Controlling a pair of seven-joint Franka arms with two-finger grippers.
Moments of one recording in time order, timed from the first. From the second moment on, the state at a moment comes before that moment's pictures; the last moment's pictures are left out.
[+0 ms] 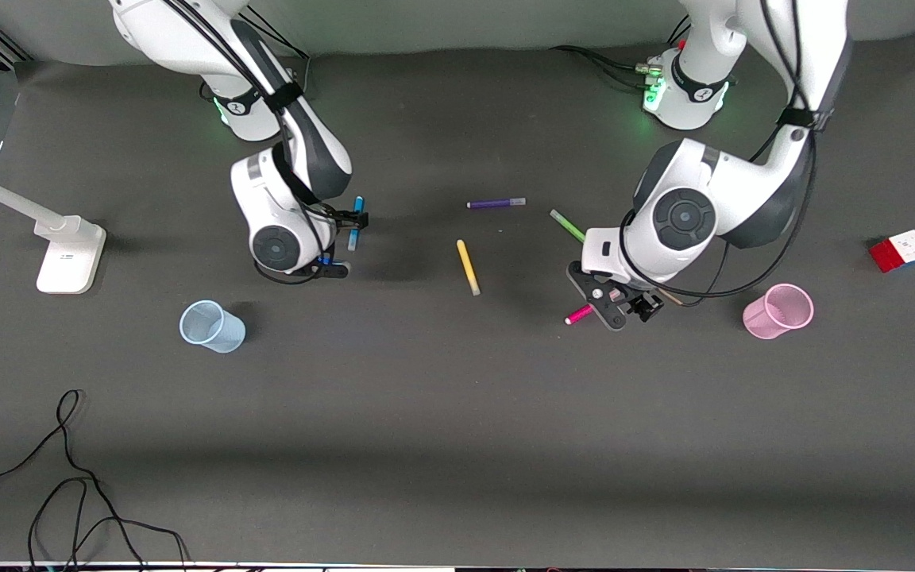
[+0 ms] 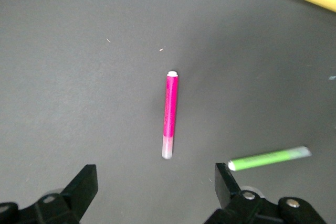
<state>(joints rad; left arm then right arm) -0.22 0.30 -0.24 -1.97 0.06 2.20 0.49 0.61 0.35 -0.11 -2.11 0.31 1.84 0.41</state>
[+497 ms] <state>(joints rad) -0.21 0.41 -0.23 -2.15 0.10 2.53 0.49 0.70 0.40 -0.11 -2.23 0.36 2.03 0.41</state>
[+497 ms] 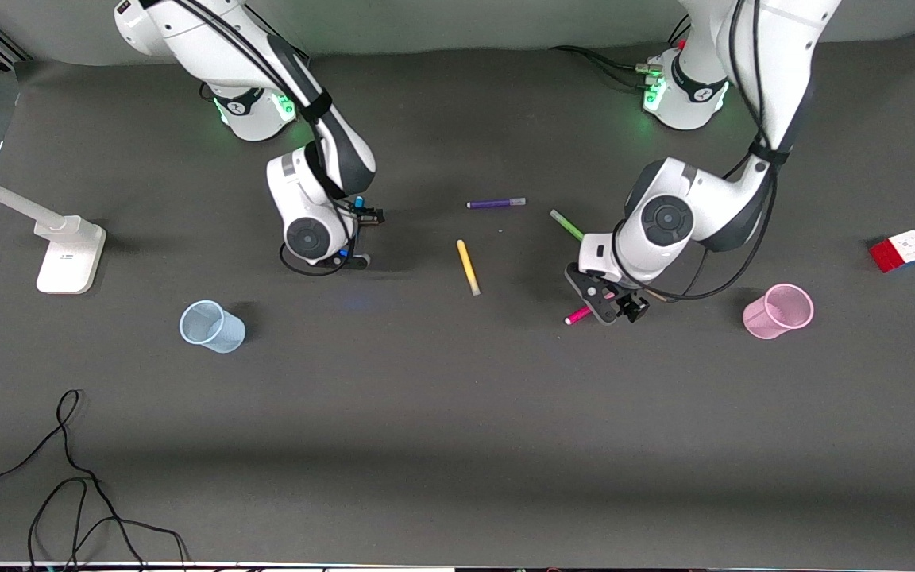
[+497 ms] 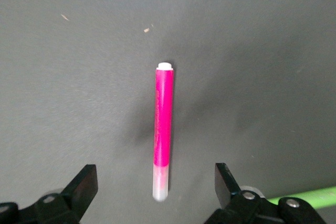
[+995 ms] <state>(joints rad) -0.21 0.50 -0.19 -2.15 0.14 2.61 0.47 0.74 0.44 -0.11 -2.24 0.38 2.08 0.44</state>
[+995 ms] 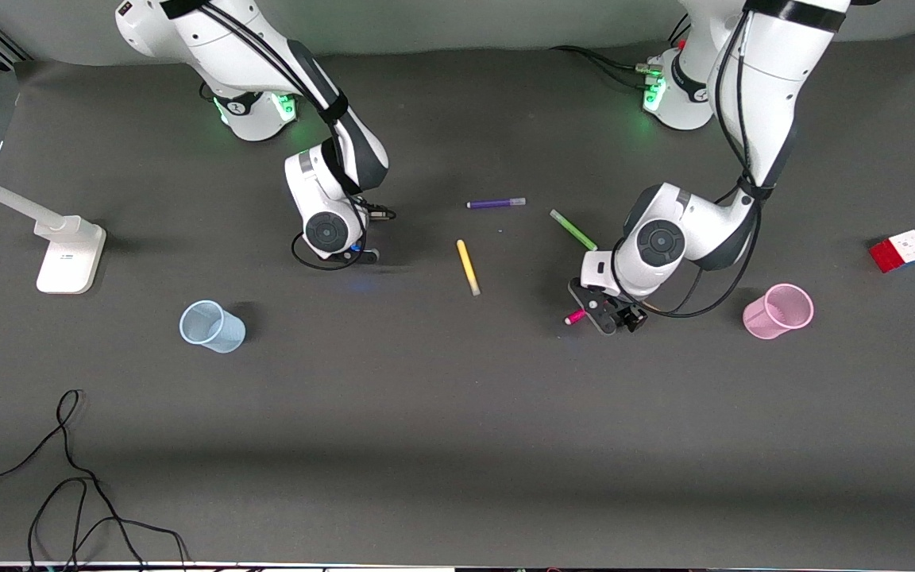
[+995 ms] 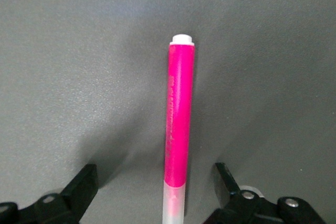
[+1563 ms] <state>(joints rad) -0.22 0.49 -0.20 -2.13 0.15 2.59 0.40 0.74 0.44 -0.12 -2.24 0.38 2.08 0.44</state>
